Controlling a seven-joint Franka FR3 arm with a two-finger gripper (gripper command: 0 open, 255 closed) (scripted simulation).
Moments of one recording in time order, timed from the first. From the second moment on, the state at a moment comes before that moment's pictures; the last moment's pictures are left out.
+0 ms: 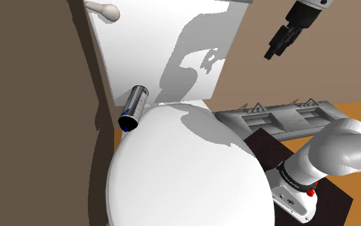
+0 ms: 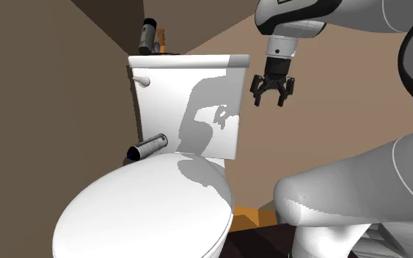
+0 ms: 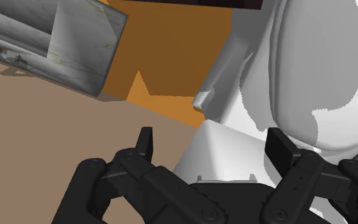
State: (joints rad) arm -0.01 -0.79 -0.05 -2.28 0.04 1.59 -0.10
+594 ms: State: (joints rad) arm 0.01 -0.76 0.12 -2.34 0.14 1.69 0.13
